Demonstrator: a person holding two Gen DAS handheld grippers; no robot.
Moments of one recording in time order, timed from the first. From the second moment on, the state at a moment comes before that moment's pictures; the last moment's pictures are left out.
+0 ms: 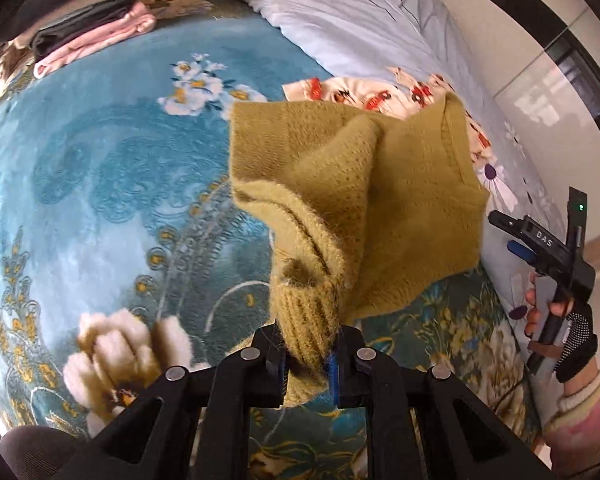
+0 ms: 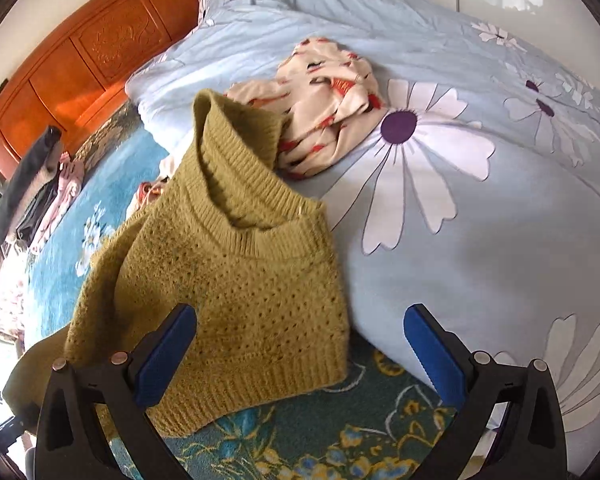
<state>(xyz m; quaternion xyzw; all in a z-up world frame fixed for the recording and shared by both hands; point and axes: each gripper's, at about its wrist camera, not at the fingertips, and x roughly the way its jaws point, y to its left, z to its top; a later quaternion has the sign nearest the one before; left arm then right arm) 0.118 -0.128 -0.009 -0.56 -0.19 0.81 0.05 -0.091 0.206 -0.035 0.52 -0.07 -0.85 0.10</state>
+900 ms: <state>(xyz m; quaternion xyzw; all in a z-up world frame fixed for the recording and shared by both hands) -0.132 -0.117 -0.038 -0.57 0.01 0.82 0.10 -0.101 0.227 -0.104 0.60 -0.16 -0.78 0.10</state>
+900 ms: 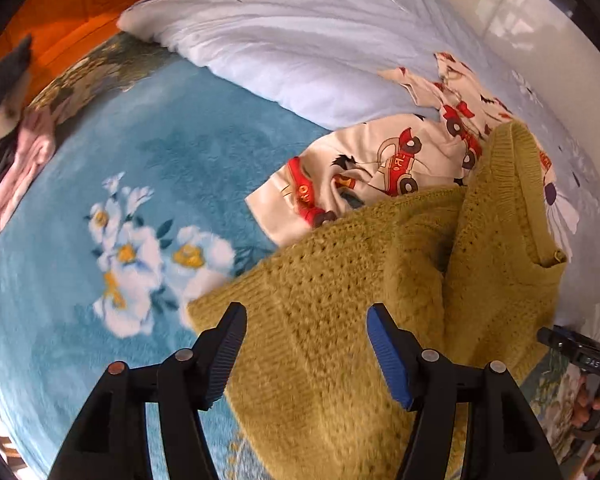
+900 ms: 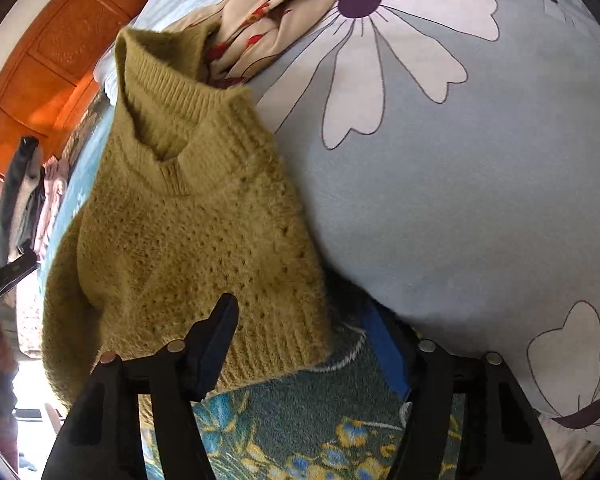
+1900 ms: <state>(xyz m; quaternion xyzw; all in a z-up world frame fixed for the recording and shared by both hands) -0.073 -0.134 0.008 -0.49 -0.05 0.87 0.04 -0.079 0.192 -0.069 0.56 -0.16 -0.81 0.11</state>
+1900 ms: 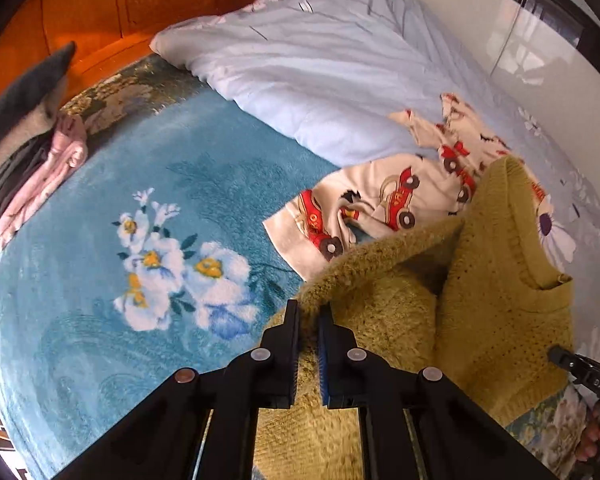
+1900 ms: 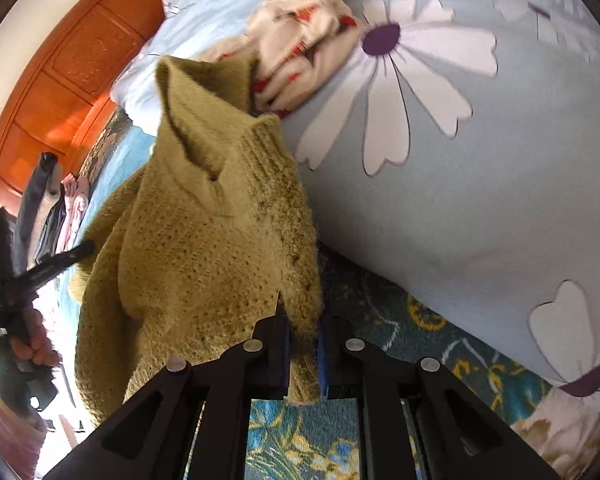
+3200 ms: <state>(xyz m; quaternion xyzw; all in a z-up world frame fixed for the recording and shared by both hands) 0.084 -0.235 0.065 -0.42 -0.44 0.78 0.12 0.028 0.040 0.164 0.30 0.22 -0.86 0.34</state>
